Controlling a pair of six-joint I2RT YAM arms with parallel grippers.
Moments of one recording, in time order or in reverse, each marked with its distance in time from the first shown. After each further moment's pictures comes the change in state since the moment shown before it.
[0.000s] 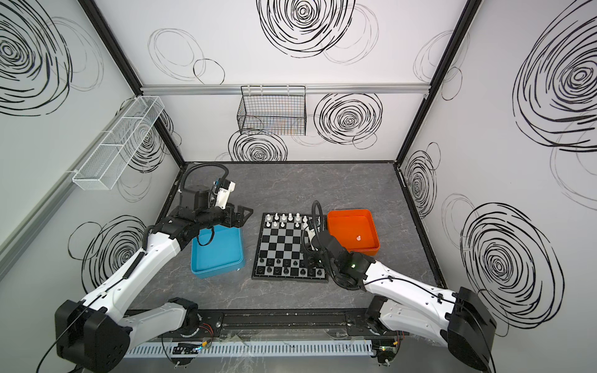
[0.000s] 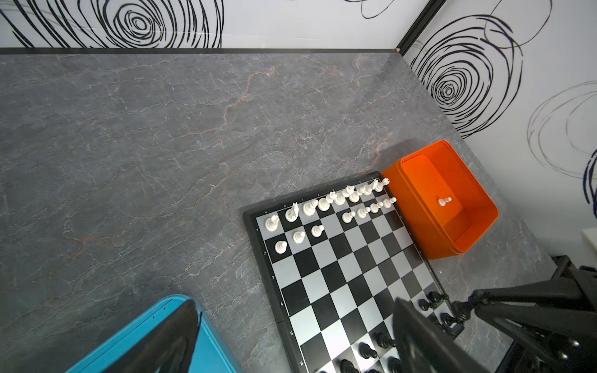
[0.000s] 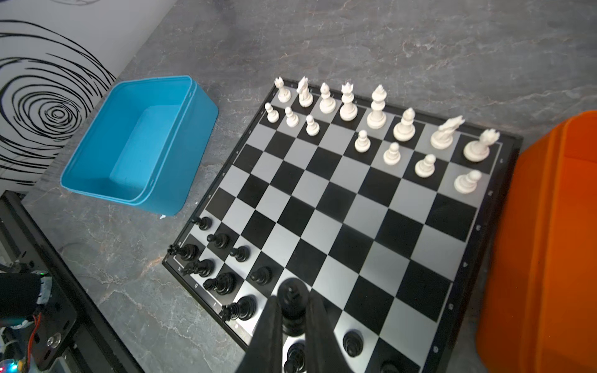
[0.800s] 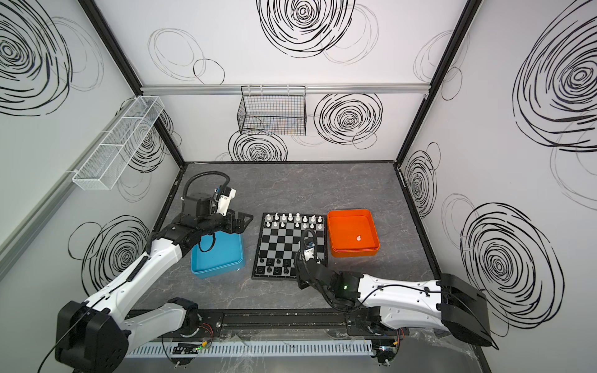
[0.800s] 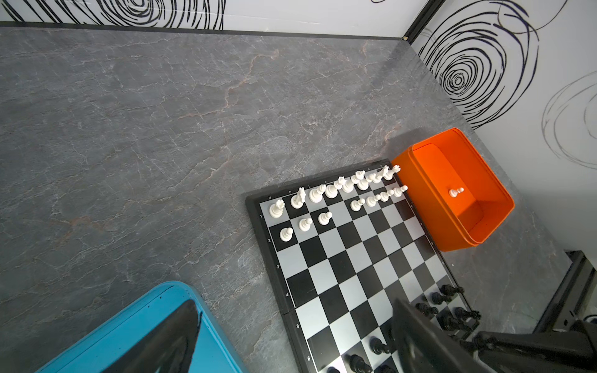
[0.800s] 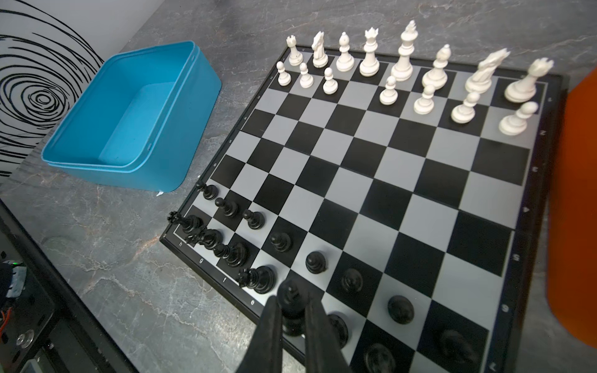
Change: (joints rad) left arm 0.000 -0.021 -0.106 0.083 -0.003 -0.002; right arm 0.293 0.063 -0.132 0.166 0.282 0.195
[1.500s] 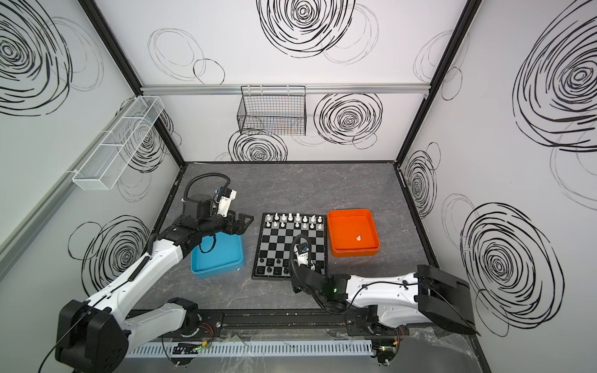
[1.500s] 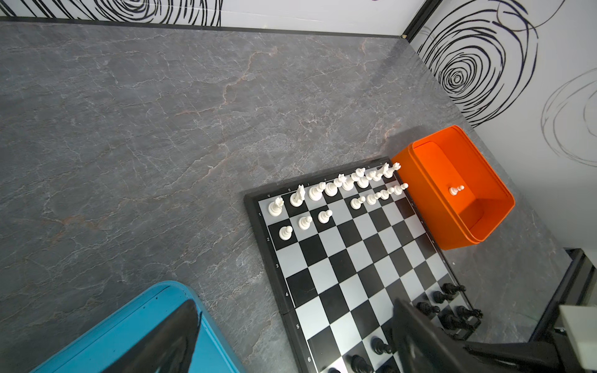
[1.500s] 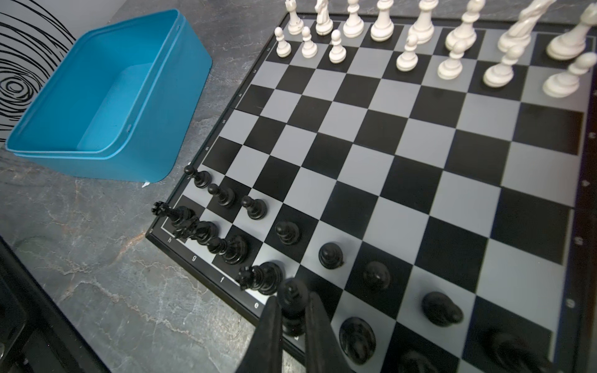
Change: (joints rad) left arm 0.000 0.001 -0.020 0.022 0.008 0.000; right arm 0.046 0.150 0.000 0.086 0.035 0.072
